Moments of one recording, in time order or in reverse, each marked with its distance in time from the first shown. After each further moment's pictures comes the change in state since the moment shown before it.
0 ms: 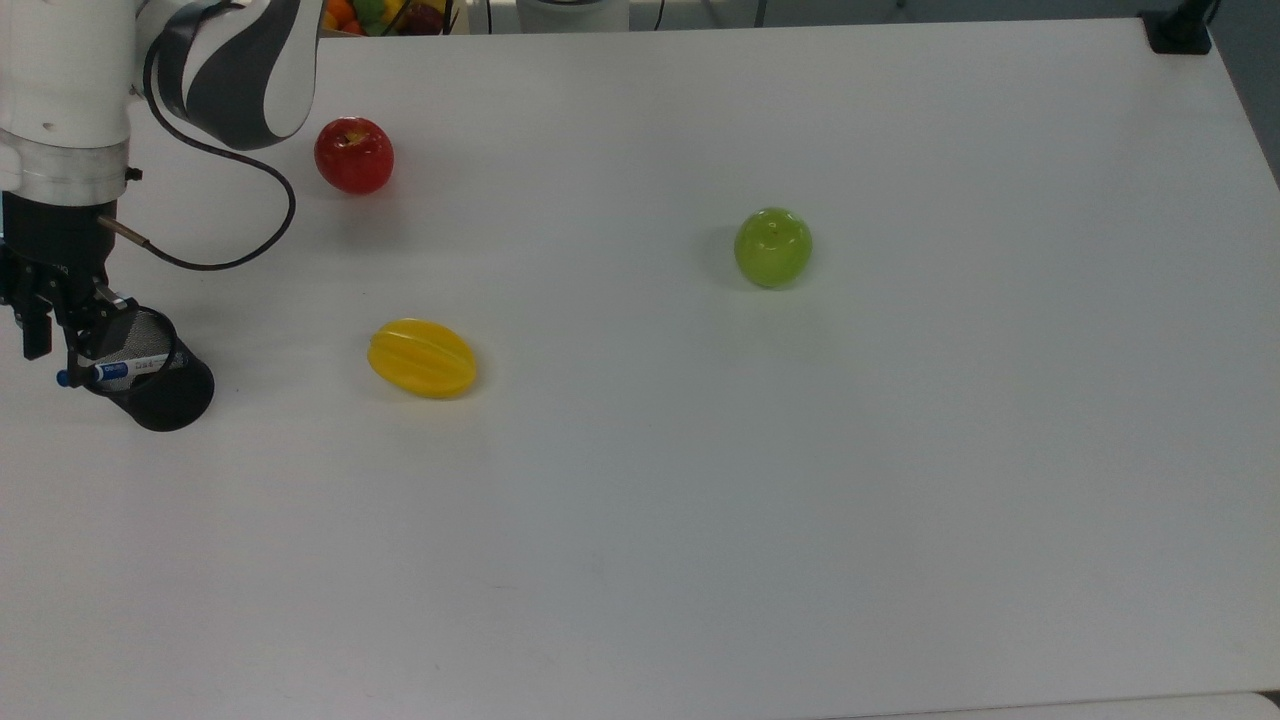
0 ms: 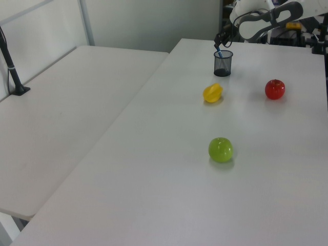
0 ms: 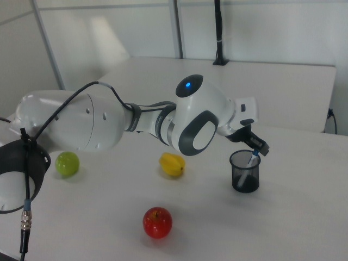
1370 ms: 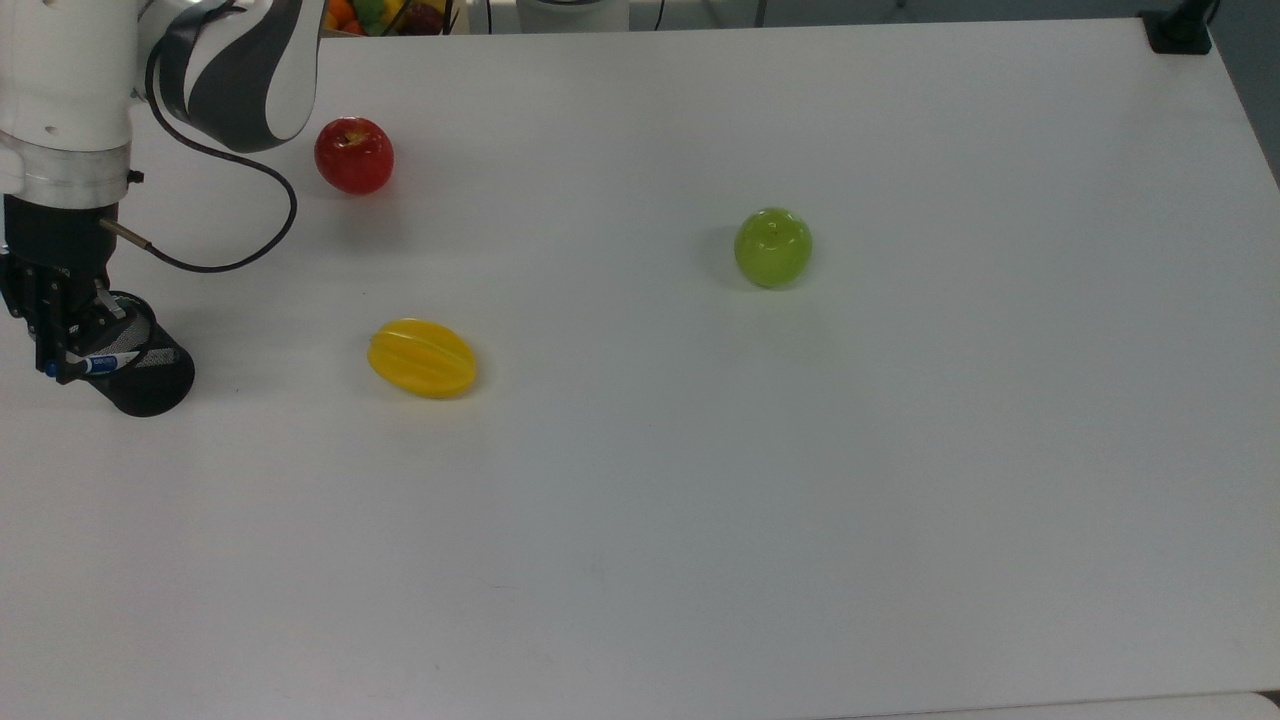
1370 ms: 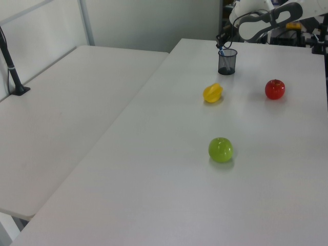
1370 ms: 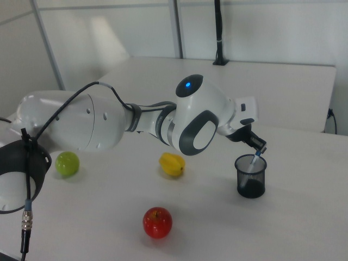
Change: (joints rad) arm 0.000 0.004 0.001 0.005 -0.005 0.001 -0.002
